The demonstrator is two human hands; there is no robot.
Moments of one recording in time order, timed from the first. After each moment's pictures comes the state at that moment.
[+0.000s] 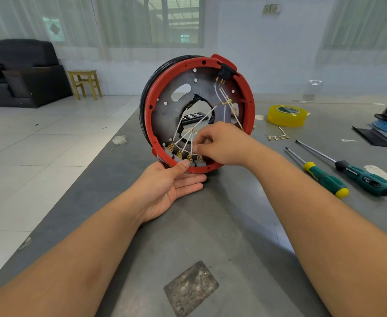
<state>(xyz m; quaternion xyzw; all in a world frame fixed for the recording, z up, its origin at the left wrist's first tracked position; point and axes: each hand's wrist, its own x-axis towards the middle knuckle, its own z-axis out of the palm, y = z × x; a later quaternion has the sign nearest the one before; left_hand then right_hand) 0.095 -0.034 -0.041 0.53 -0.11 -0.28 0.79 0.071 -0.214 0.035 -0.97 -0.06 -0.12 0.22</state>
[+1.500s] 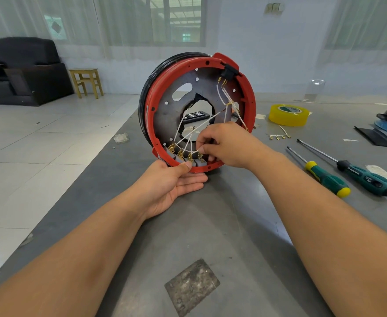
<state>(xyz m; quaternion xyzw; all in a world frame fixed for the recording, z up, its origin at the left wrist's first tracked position) 0.087 -0.037 -0.035 0.57 -0.09 -0.26 0.77 0.072 -0.222 0.027 -0.96 -0.11 -0.13 0.20</state>
